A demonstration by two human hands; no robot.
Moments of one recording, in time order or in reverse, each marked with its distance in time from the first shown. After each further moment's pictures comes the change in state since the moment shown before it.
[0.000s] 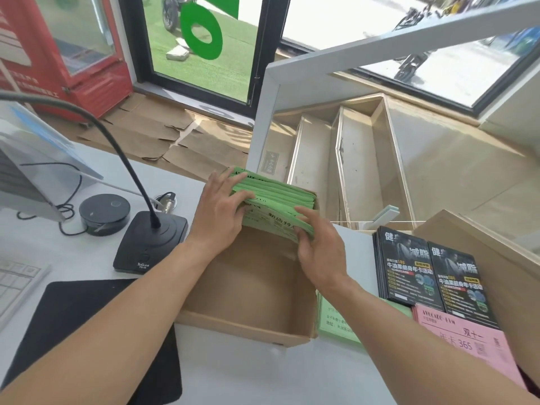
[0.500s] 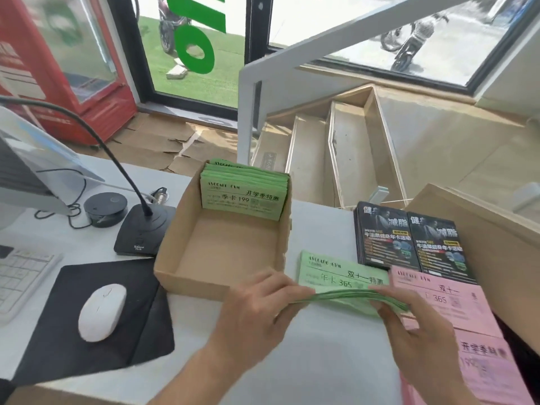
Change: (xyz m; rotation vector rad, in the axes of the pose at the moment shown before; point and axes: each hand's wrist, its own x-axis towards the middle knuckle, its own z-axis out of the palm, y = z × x) left_hand -0.145 0.198 -0.034 -0.312 0.007 0.261; right_hand -0.193 0.045 -0.162 0.258 0.214 0.096
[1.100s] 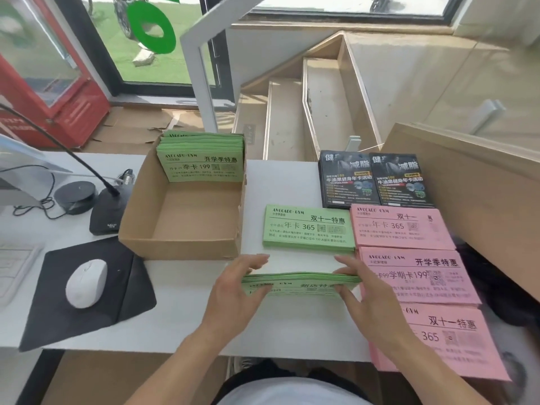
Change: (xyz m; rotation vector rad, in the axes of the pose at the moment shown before) left_hand -0.072 0.029 0.053 -0.142 -0.251 -0.559; right_hand -0.073 0.079 -0.031 -0.138 -0.278 0.193
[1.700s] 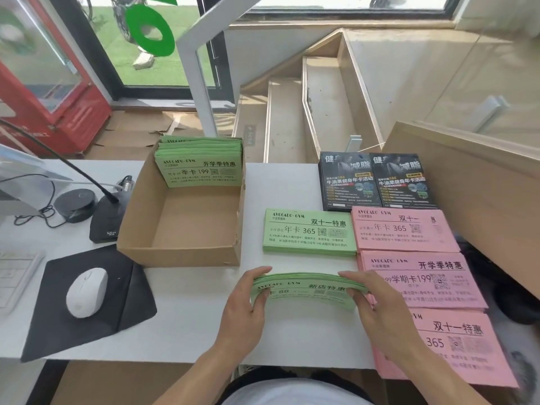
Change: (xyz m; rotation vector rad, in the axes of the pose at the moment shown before) left_hand -0.011 -0.002 0.029 -0.174 -0.006 -0.219; right_hand -0.004 0.015 -0.006 0.078 0.022 -0.012
